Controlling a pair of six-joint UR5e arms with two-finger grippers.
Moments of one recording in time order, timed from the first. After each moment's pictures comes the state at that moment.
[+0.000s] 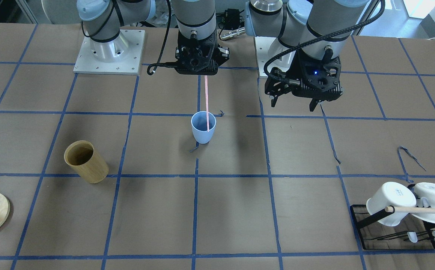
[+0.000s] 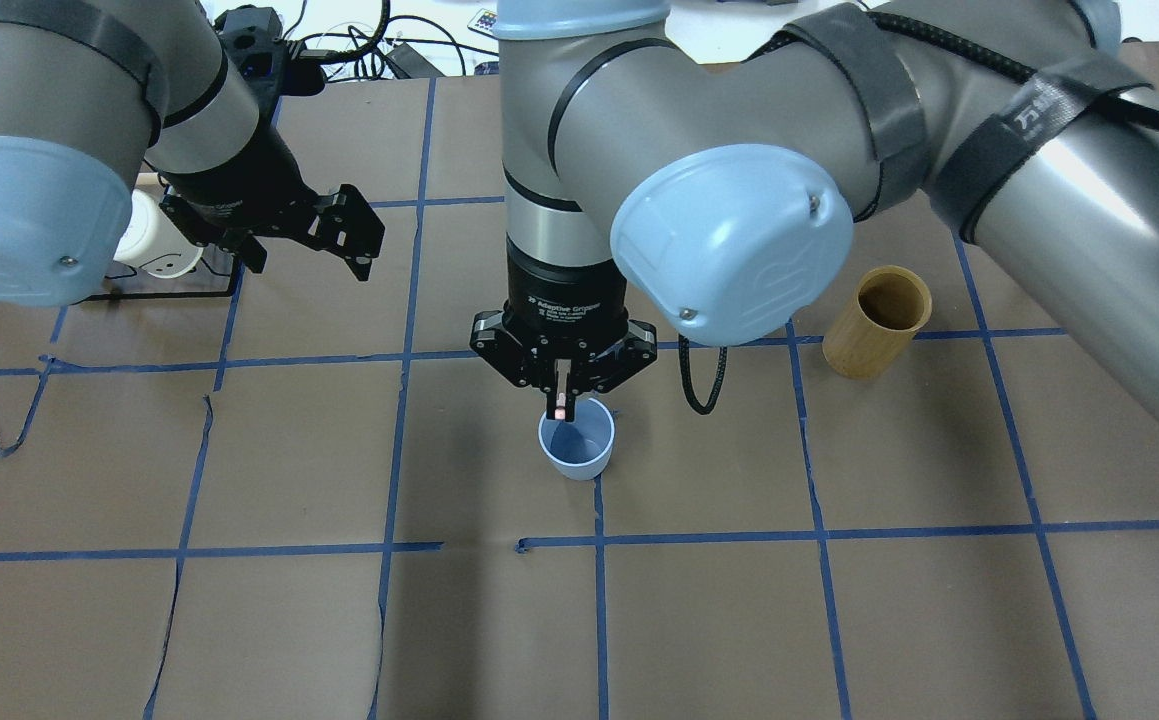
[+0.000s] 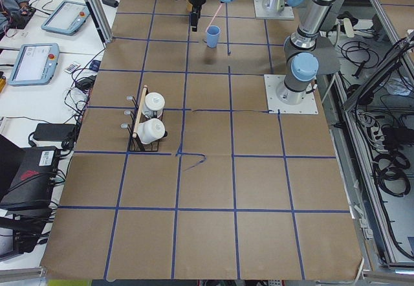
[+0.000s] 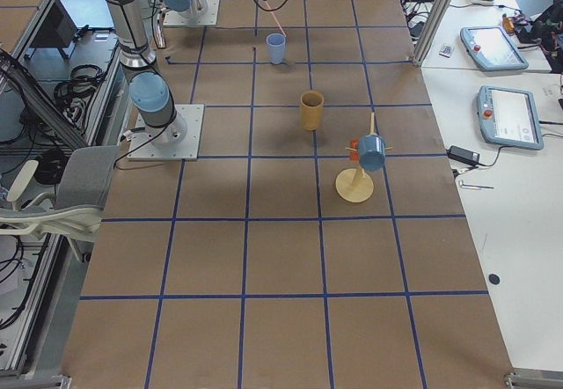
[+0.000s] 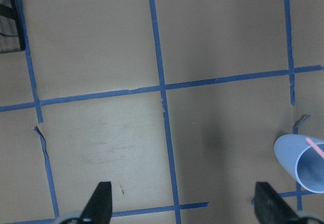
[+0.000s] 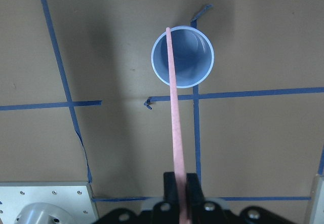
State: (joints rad) left arm -1.60 -1.56 -1.66 -1.45 1.58 0.08; right arm 2.04 -1.43 1.49 -1.44 -1.37 0.52
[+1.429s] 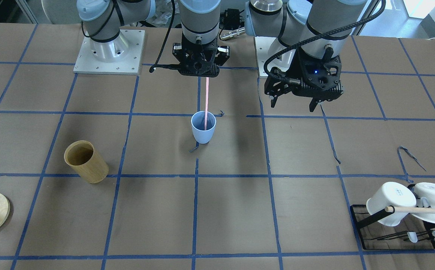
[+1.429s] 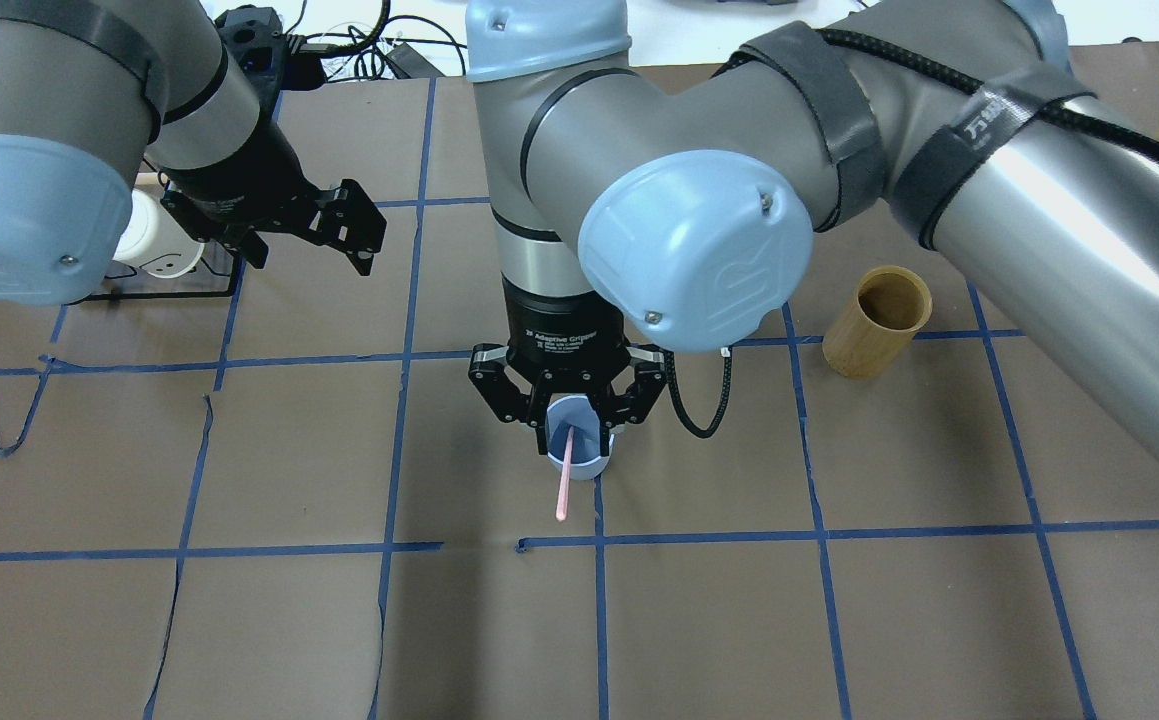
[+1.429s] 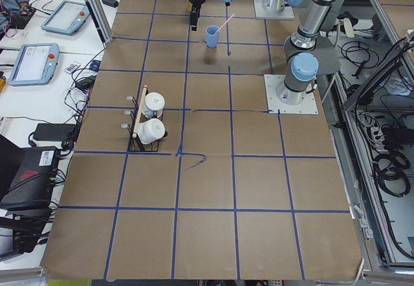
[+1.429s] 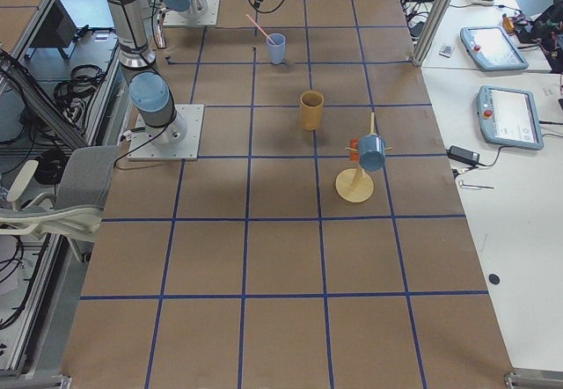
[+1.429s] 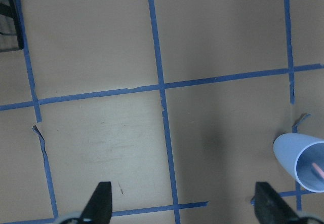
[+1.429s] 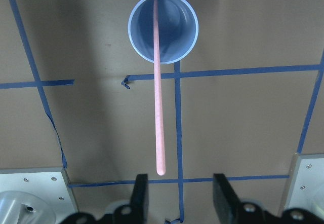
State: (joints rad) left arm -1.61 -1.56 -1.66 -1.43 1.58 0.07; right arm 2.06 -1.41 1.49 -1.37 -1.40 0.52
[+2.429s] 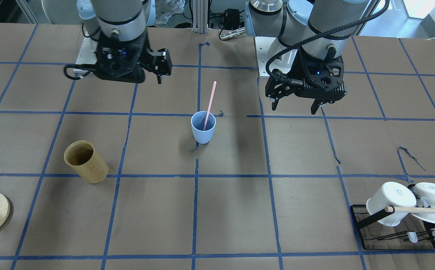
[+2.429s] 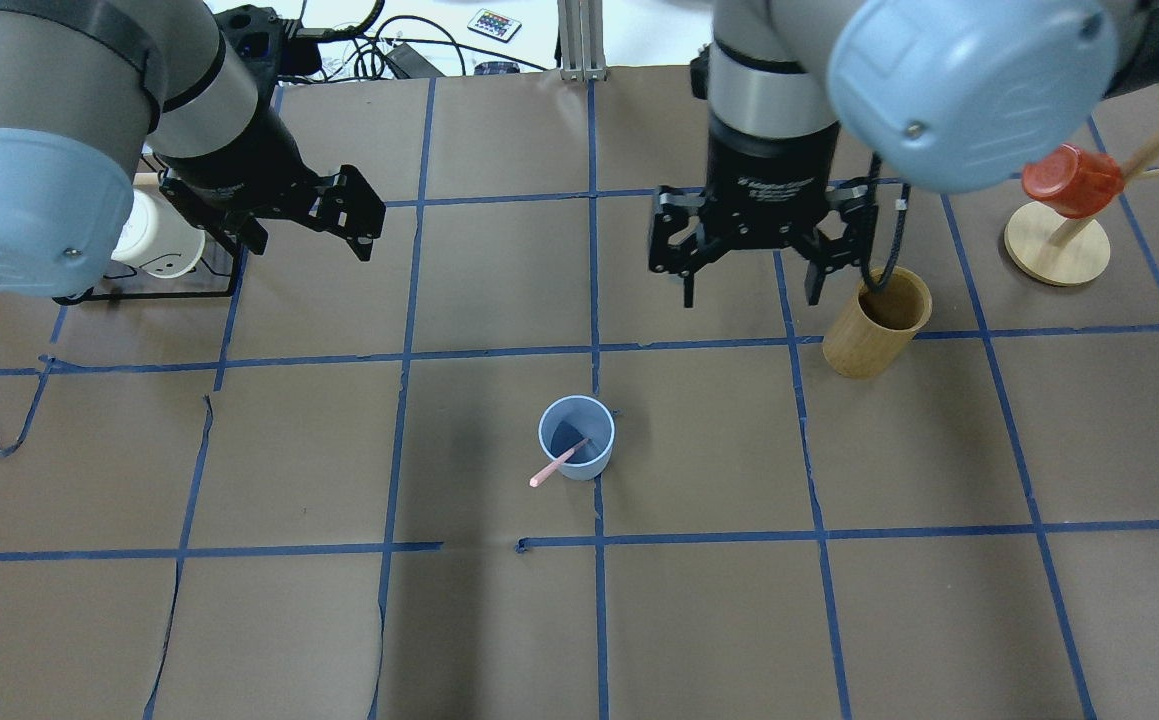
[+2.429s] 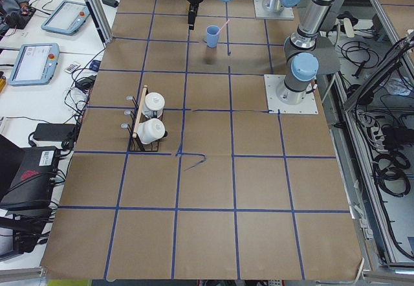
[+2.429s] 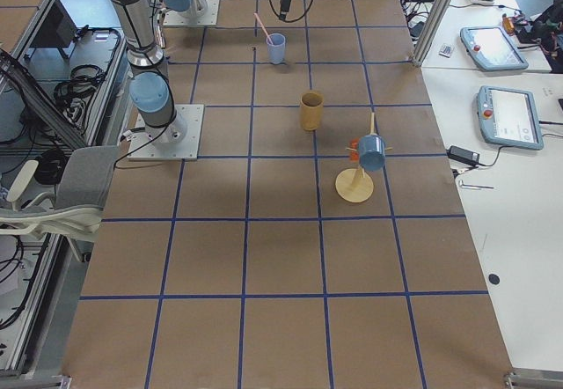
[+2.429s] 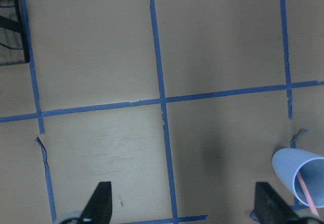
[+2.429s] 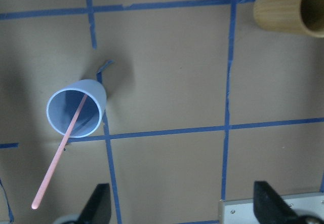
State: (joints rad) left arm -1.61 -1.57 -1.65 -1.41 1.58 0.07; right arm 1.76 -1.50 1.45 -1.36 -1.57 0.25
